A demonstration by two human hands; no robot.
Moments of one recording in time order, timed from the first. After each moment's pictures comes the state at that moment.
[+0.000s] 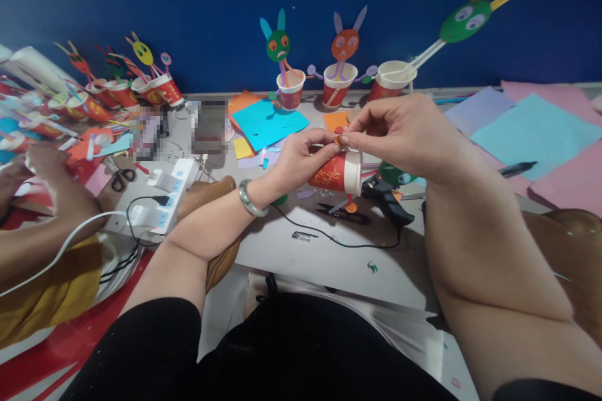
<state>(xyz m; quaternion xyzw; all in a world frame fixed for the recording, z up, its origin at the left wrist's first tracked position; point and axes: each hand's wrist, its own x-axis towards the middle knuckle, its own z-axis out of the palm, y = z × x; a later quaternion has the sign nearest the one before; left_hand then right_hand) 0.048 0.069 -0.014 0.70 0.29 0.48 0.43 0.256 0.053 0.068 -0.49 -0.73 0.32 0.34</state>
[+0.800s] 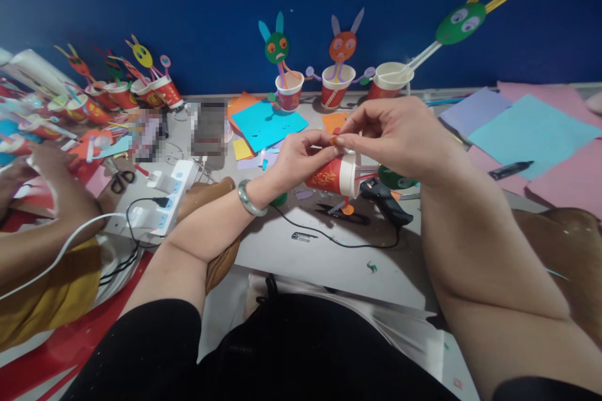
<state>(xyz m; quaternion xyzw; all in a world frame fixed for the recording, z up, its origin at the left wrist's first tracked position) 0.049 0.071 -0.016 0.67 0.29 0.48 0.49 0.253 0.051 0.070 -0.47 -0.76 0.29 0.35</state>
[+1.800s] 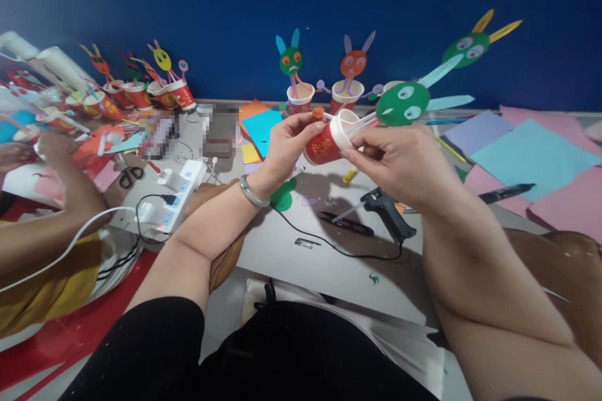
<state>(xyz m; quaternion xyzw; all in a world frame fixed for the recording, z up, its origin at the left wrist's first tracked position) 0.036 0.094 -0.011 0.50 0.29 0.61 0.54 0.244 0.032 0.073 -0.49 -0.81 0.14 0.29</state>
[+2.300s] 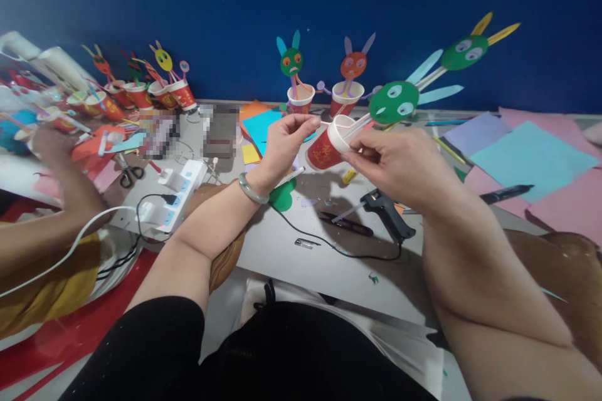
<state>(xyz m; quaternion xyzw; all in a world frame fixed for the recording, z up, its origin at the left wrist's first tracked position) 0.028 0.105 -0.011 0.51 0.38 0.59 0.49 0.239 0.032 0.080 -0.52 -0.82 0.11 0.23</state>
